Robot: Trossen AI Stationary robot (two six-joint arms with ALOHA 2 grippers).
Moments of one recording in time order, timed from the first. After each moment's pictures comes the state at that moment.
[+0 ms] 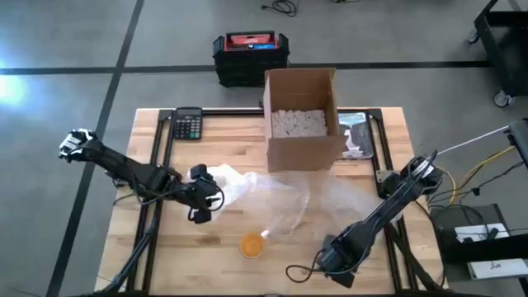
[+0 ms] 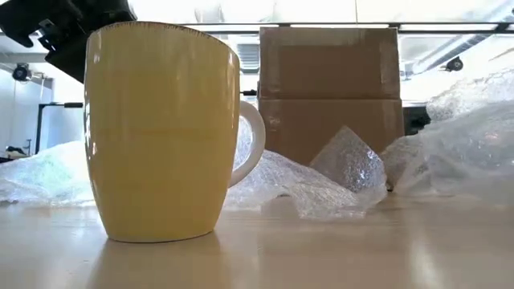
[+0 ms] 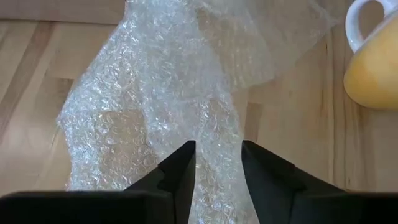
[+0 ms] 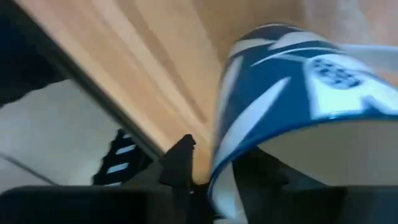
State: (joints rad) left arm -0.39 1.07 0.74 -0.64 -0.38 -0.43; right arm 0.73 1.87 1.36 -1.12 -0.43 1.20
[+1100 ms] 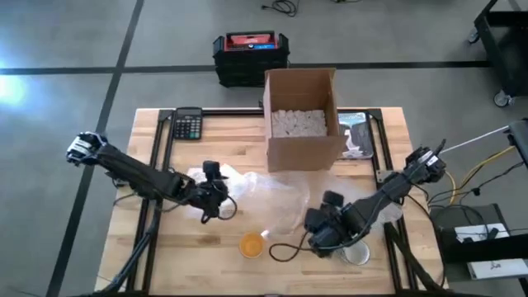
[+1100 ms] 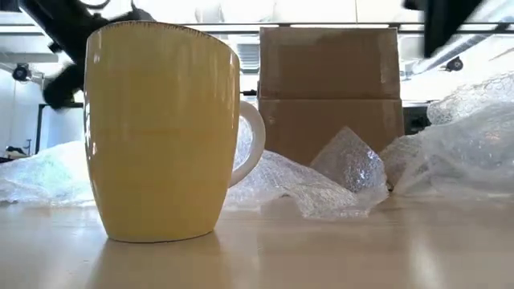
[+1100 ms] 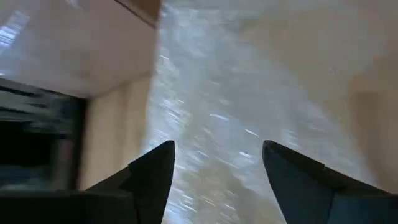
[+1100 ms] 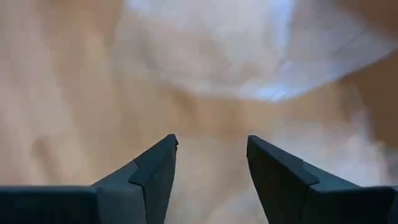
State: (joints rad) left arm -0.35 1.29 0.72 -0.41 -0.78 0.08; right arm 0.57 1.78 1.47 -1.19 0.41 0.81
